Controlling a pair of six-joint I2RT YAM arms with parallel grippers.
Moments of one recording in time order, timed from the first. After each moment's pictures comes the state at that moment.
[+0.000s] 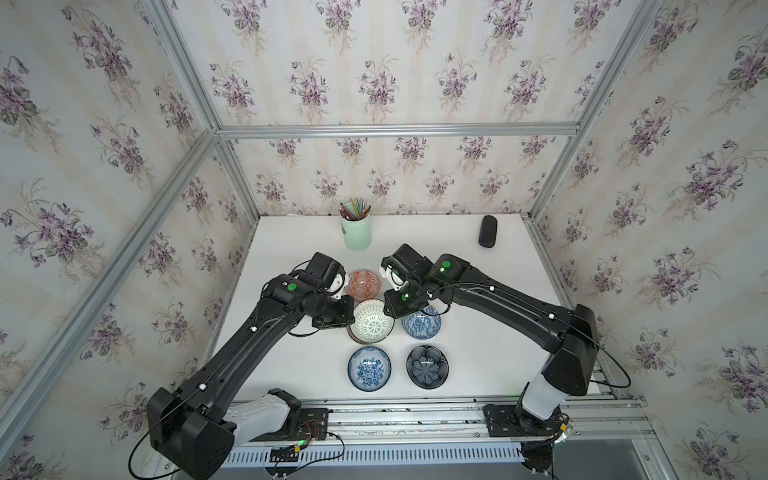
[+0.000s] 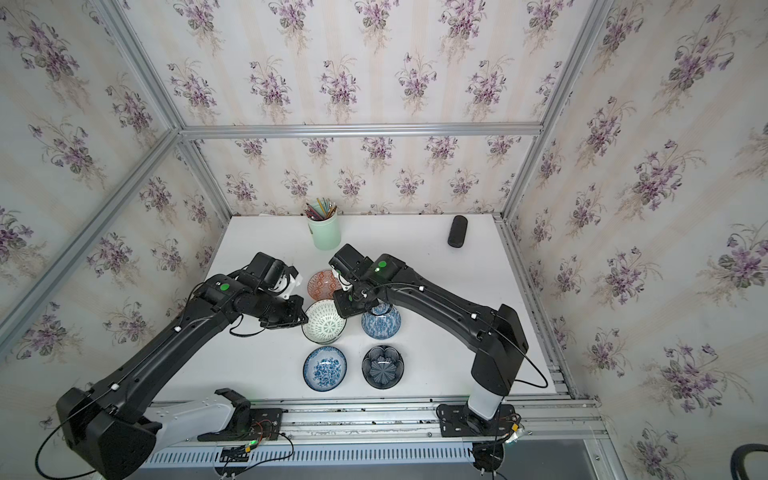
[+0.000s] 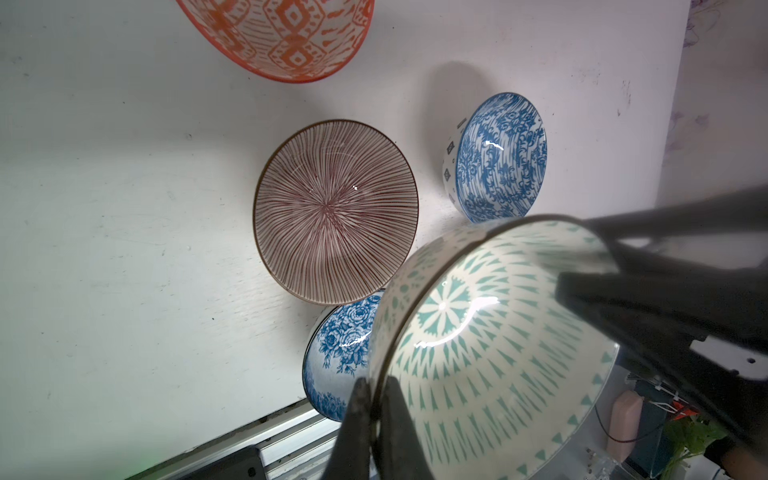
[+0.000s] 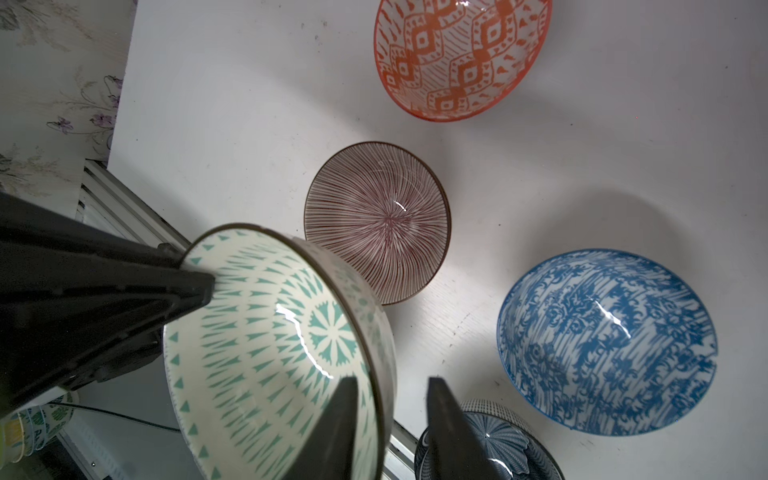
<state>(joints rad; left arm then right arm) -0.48 1.19 1.13 -1.14 0.35 -0.49 0.95 1.71 1.60 -1.00 -0.17 0.49</state>
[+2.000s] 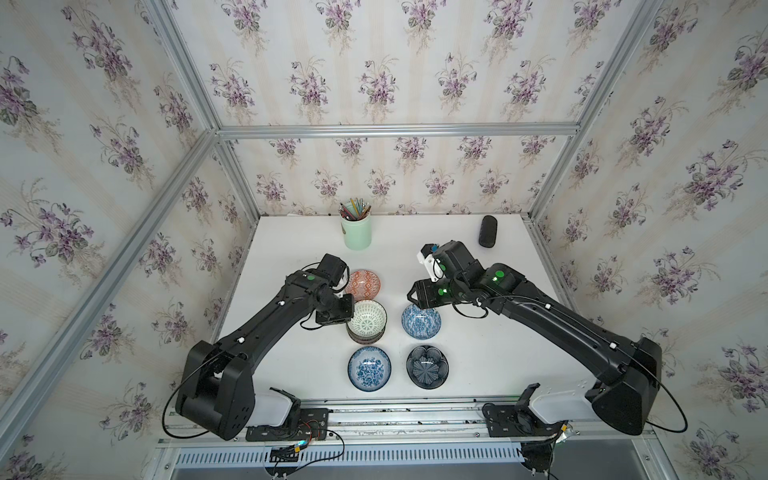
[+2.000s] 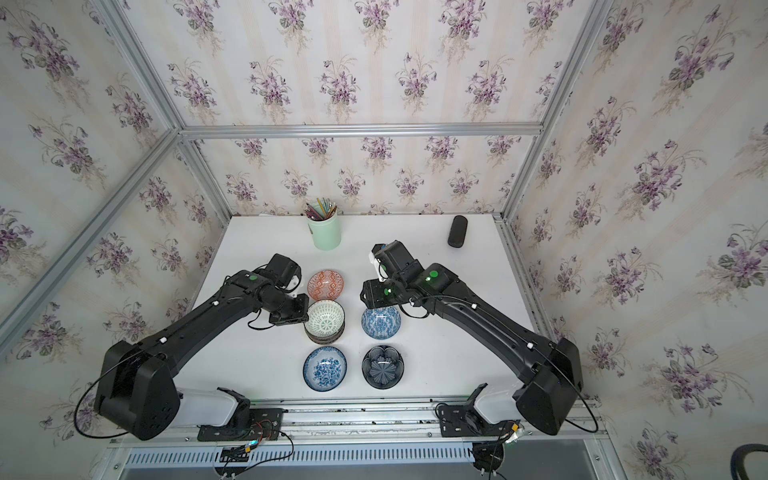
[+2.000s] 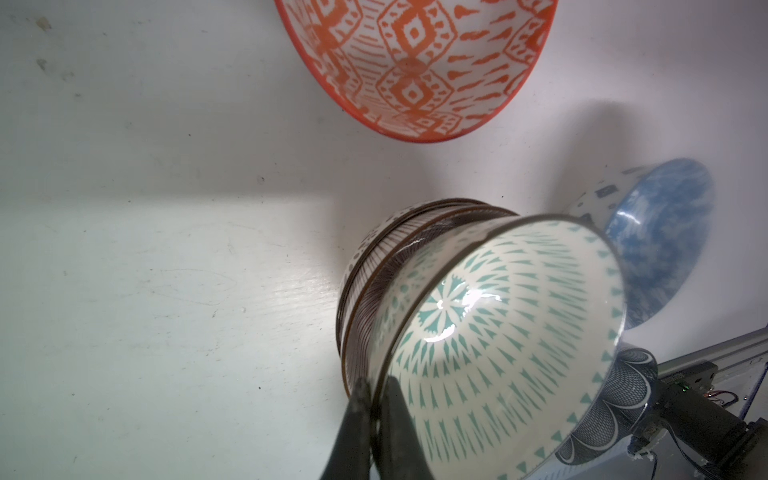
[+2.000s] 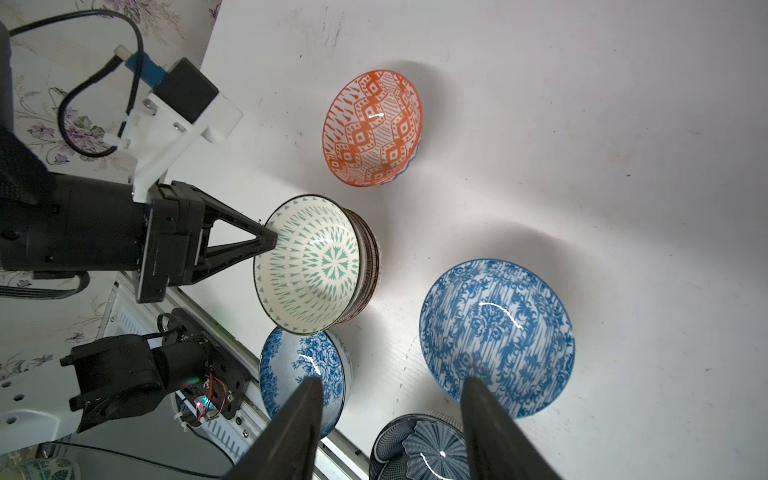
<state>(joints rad) -0.42 1.39 1.02 -0.95 0.26 -0.48 0.79 1.39 1.28 -0.80 -0.15 0.48</state>
